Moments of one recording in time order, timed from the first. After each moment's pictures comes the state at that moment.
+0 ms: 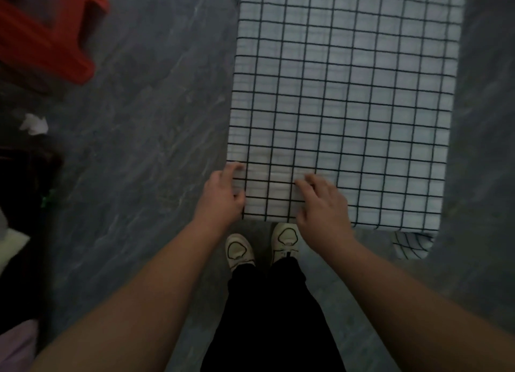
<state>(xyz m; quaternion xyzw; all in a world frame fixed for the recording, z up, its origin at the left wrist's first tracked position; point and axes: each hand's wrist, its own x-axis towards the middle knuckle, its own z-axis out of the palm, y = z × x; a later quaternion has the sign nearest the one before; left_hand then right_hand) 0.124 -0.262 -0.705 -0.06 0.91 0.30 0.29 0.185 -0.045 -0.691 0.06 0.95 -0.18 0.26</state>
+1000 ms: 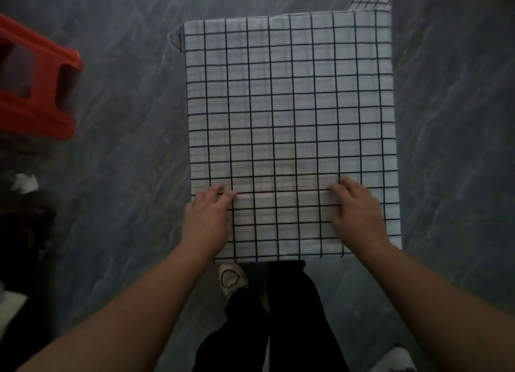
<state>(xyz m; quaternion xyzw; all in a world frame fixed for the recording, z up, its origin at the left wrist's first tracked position) 0.068 -0.203 -0.684 0.13 0.95 0.07 0.28 0.146 0.105 -0.685 0.14 0.96 -0.15 0.20</state>
